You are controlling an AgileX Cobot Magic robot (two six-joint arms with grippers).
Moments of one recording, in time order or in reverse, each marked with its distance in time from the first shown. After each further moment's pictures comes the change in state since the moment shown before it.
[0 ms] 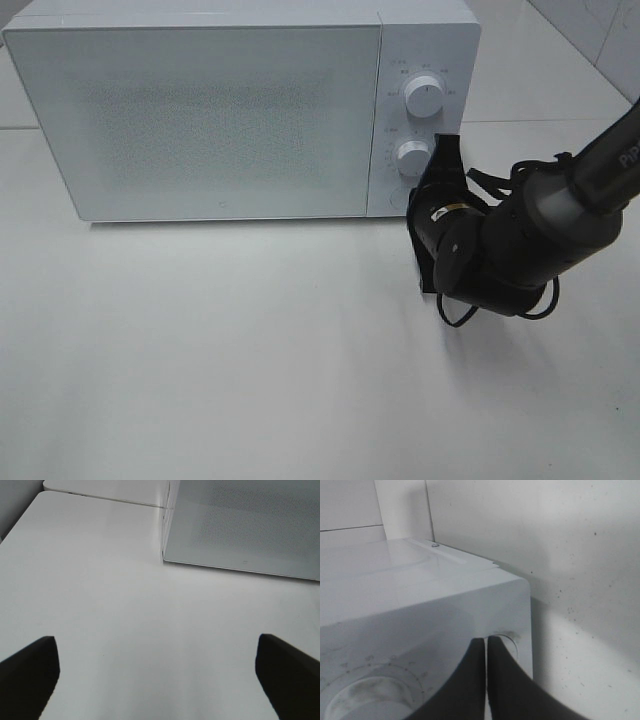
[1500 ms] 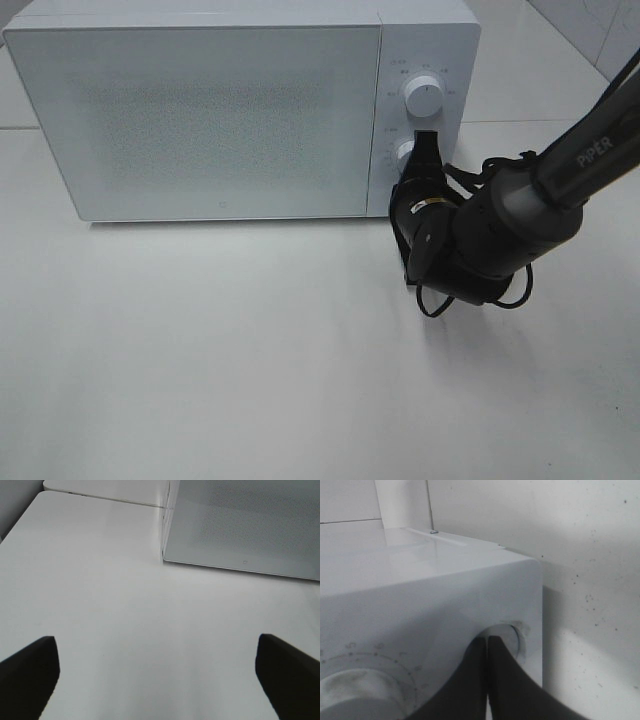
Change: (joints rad) left arm 0.000 0.000 0.000 0.000 0.000 0.000; right arm 0.006 0.052 -0.098 0.043 0.010 -0.066
